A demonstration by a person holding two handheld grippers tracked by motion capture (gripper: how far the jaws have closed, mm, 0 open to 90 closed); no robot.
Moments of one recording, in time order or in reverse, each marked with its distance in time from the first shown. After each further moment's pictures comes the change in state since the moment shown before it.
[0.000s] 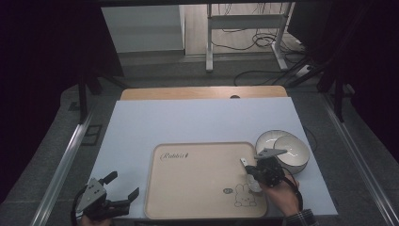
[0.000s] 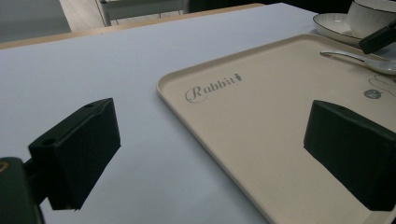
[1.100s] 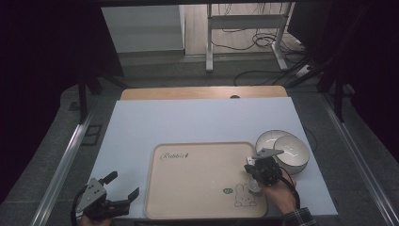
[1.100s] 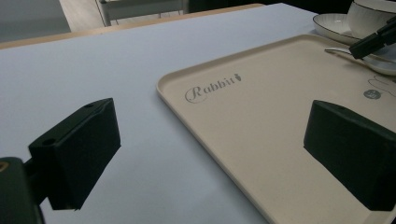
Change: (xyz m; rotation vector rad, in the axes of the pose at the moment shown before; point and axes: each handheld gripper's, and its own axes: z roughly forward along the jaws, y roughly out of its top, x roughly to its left) left arm 0.000 0.000 0.000 0.000 -0.001 -0.001; right arm -0.005 -0.003 0.012 -0.001 -0.030 -0.008
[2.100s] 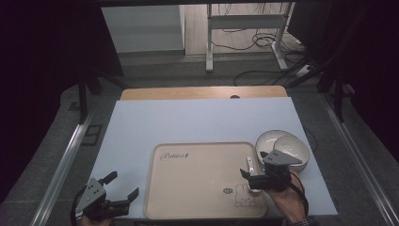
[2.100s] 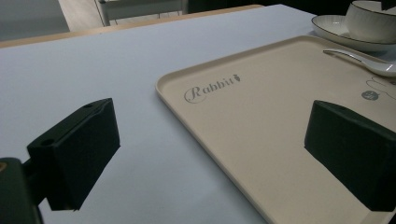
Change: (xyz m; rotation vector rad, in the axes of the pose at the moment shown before) left arm 0.000 0.000 0.000 -0.002 -0.007 -0.005; right arm 0.017 0.002 -0.049 -0.291 -0.042 -0.068
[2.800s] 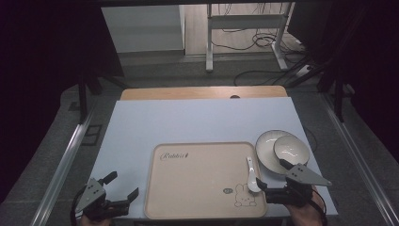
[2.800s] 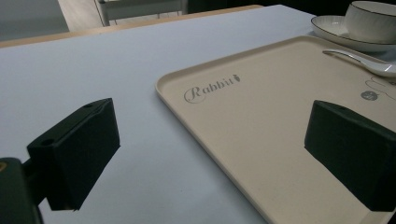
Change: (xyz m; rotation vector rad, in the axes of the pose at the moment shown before) left arm 0.000 0.000 0.000 -0.002 0.001 -0.001; right arm -0.001 -0.025 -0.054 -0.126 -0.075 0.025
